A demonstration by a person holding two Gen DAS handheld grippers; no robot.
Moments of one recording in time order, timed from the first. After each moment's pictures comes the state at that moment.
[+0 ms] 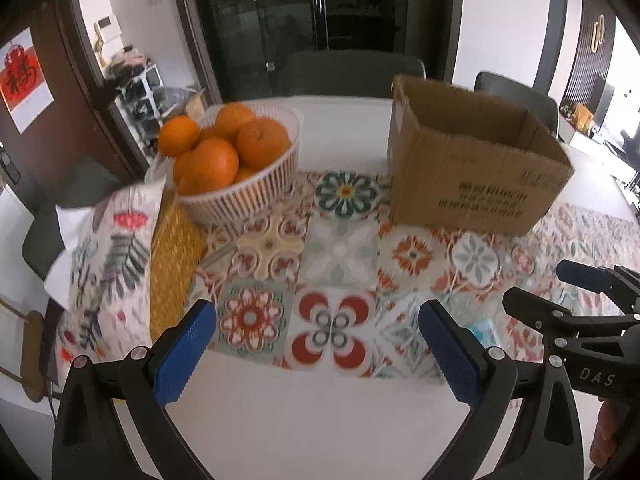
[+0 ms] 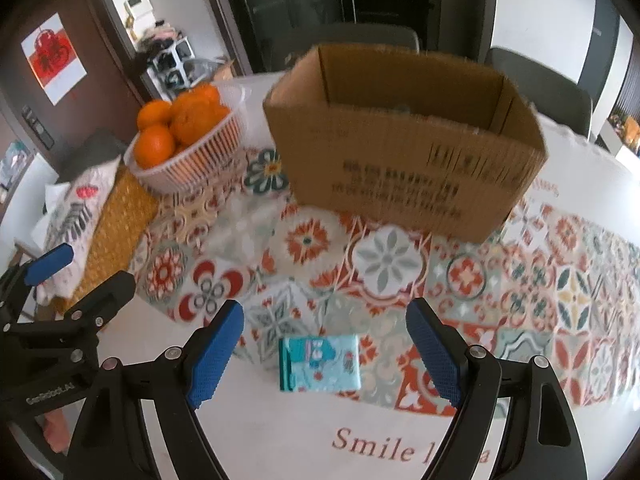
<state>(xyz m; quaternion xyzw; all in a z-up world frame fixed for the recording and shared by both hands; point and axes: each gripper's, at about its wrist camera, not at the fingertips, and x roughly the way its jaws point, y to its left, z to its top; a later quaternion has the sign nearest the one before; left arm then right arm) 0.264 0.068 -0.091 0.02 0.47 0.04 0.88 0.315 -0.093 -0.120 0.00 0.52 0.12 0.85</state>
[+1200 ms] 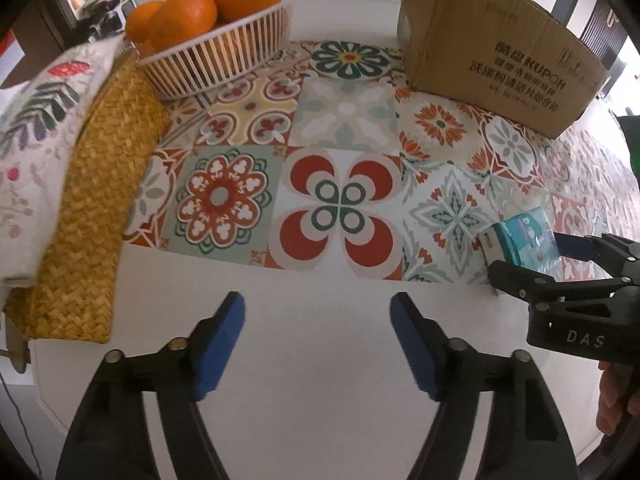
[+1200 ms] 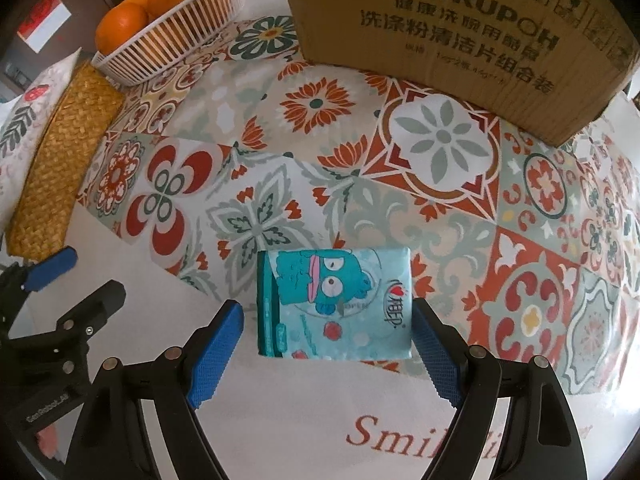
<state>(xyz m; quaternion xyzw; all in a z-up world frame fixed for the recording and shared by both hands) 0.244 0.085 -0.200 0.00 0.58 0.02 0.81 0.315 -0.067 -0.231 -0.04 0.63 0.14 0.77</state>
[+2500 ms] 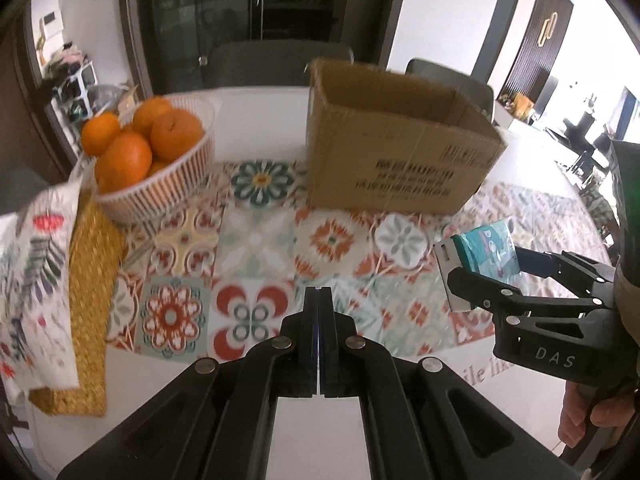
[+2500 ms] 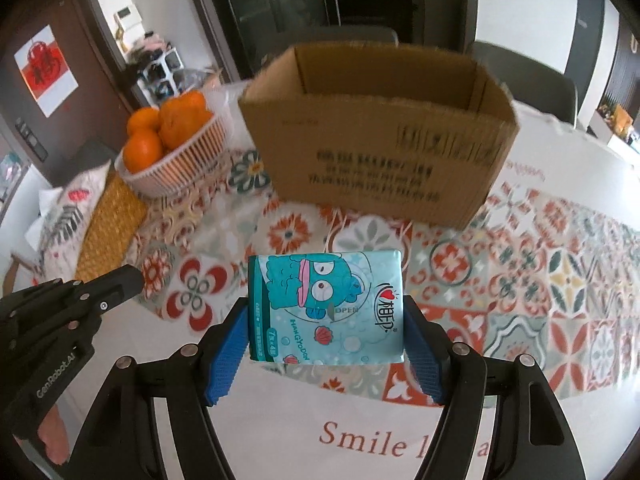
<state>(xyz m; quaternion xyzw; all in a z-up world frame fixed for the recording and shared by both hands) 0.261 0.041 -0.106 -0.01 0.47 -0.09 0.88 0.306 -0.115 -0.121 0.01 0.50 0.11 0.86</state>
